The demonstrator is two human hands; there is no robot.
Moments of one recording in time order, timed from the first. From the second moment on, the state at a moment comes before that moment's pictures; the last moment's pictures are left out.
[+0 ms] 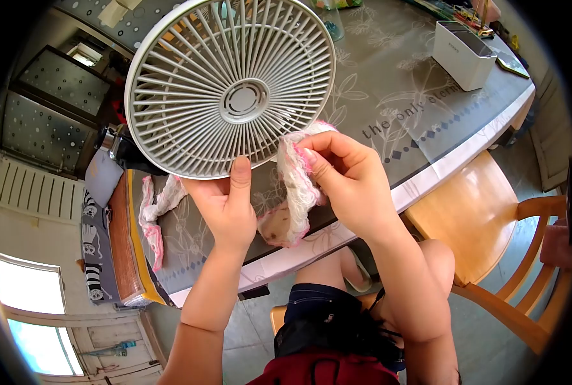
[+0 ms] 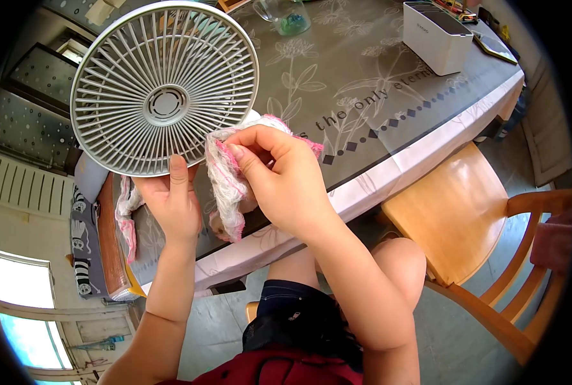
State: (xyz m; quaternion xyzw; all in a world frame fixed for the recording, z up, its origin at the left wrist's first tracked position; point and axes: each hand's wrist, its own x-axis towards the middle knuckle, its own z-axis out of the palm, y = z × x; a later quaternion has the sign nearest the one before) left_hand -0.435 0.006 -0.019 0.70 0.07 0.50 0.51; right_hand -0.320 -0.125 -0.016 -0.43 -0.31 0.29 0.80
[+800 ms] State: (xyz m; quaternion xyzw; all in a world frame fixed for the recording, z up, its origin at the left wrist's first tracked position) left_hand -0.431 -0.011 -0.014 0.72 0.05 0.49 0.48; right_hand -0.328 -0.131 -0.001 -0.64 -0.39 -0.07 0.66
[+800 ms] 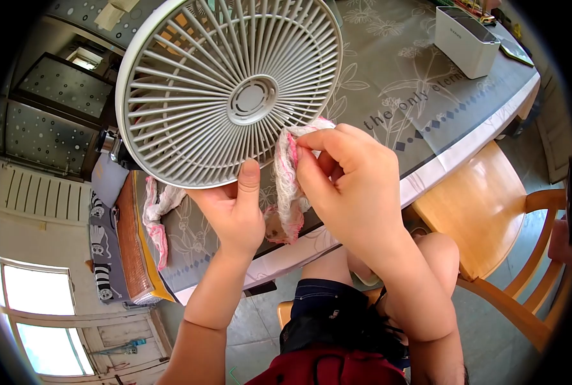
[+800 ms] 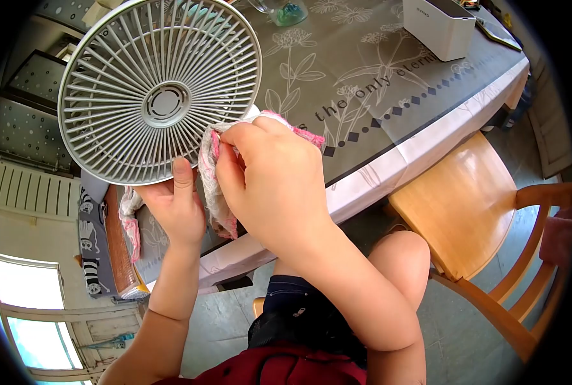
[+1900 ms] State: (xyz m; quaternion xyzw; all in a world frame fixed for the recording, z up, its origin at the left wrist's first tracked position) left_hand -0.429 0.004 -0.020 0.66 0.06 0.52 0.54; right_hand -0.314 -0.135 -0.013 -0.46 -0.32 0.29 0.78
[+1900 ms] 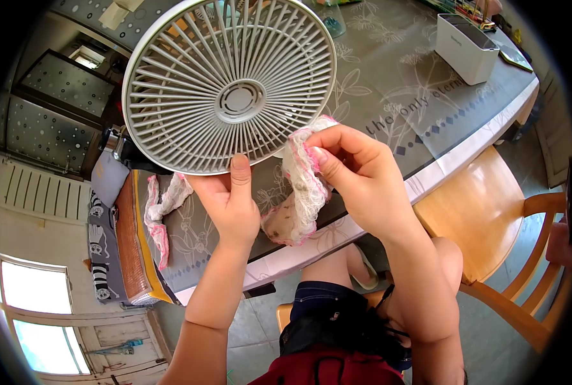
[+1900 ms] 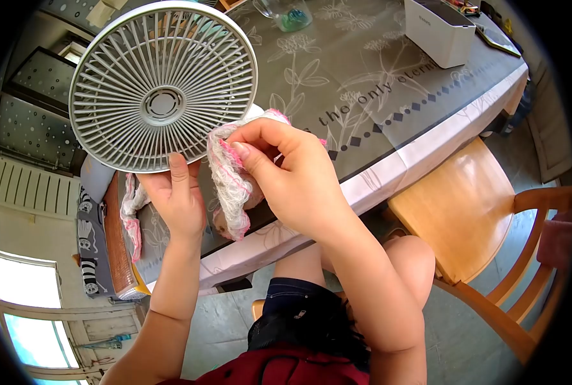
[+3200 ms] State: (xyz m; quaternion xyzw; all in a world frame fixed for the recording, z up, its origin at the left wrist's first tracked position) left_hand -0.450 0.006 0.009 0.79 -0.02 0.61 0.09; right_hand -0.327 -0.141 0.000 -0.50 -0.39 0.13 0.76
